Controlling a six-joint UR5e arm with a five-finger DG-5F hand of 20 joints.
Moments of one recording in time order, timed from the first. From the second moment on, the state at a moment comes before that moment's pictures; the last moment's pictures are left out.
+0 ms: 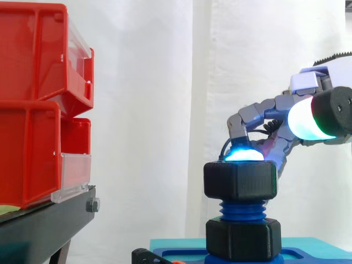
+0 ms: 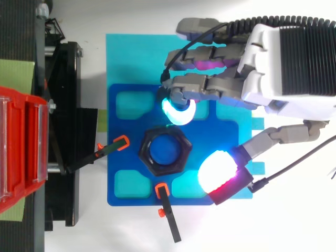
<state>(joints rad) 0.10 -2.10 -1.37 -2.84 -1.49 -1.21</state>
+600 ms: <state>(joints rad) 0.08 -2.08 -1.37 -2.91 -1.50 -1.24</state>
